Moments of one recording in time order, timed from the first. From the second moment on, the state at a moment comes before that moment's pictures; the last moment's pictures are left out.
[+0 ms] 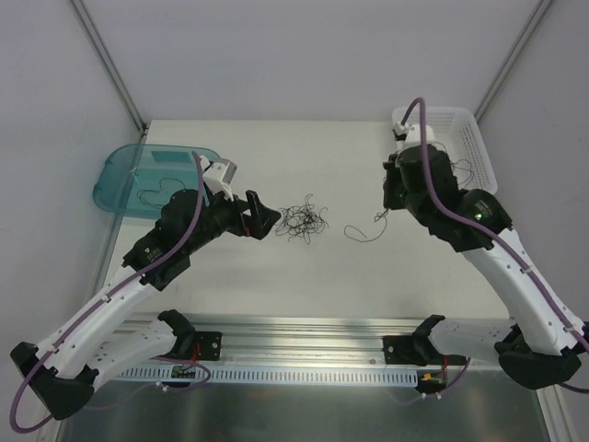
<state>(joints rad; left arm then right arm) -0.68 0.84 0.91 -0.31 0.04 -0.43 0.73 1.15 1.51 -0.98 0.46 0.32</state>
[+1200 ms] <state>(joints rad) -0.55 1.02 0.77 -0.43 -0.06 -0.15 -0.13 2.12 2.16 -0.66 0.10 0.25</state>
